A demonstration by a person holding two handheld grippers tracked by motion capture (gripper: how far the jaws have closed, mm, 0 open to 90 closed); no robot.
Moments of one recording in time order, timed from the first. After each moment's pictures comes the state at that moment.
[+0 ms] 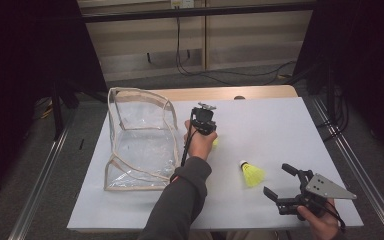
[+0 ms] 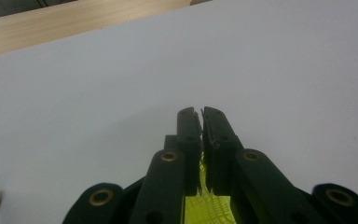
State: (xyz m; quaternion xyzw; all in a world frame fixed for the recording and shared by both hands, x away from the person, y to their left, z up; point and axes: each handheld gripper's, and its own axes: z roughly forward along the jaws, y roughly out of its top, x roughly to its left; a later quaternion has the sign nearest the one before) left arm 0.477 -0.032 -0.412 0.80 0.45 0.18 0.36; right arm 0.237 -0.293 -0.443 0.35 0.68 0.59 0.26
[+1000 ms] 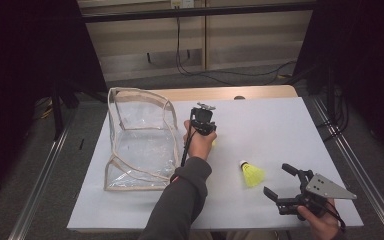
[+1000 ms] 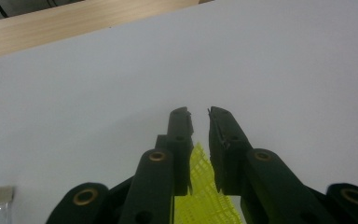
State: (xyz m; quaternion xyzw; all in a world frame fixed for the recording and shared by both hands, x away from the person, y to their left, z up) left arm 0.477 -0.030 -0.413 0.80 0.45 0.19 0.35; right arm 0.236 -0.293 -0.443 0.35 0.68 0.59 0.26
